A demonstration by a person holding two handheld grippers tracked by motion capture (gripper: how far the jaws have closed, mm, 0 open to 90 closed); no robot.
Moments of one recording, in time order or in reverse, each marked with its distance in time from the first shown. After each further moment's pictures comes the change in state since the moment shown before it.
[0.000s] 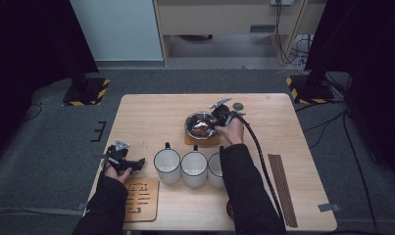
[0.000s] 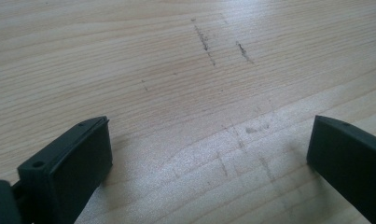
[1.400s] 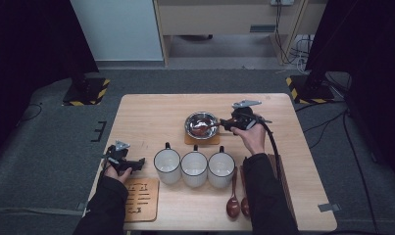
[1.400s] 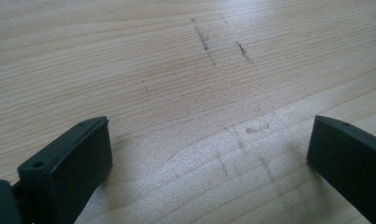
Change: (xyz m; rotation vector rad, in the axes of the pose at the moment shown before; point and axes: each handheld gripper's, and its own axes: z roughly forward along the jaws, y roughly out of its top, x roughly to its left) left arm 0.000 0.000 0.000 0.000 0.000 0.000; right arm -0.018 -0.032 -0.080 -0.212 0.015 0.168
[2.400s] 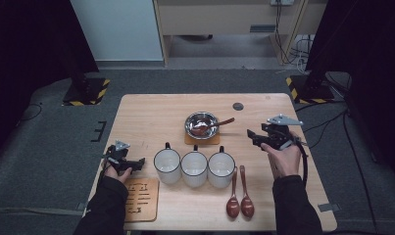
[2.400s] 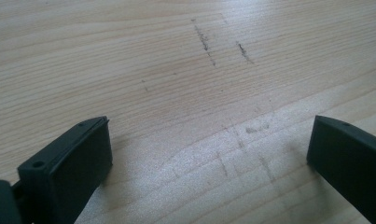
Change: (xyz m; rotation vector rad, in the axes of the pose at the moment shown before) left arm 0.000 0.000 0.000 0.000 0.000 0.000; right arm -0.025 -0.053 -0.096 -0.097 -0.083 0.073
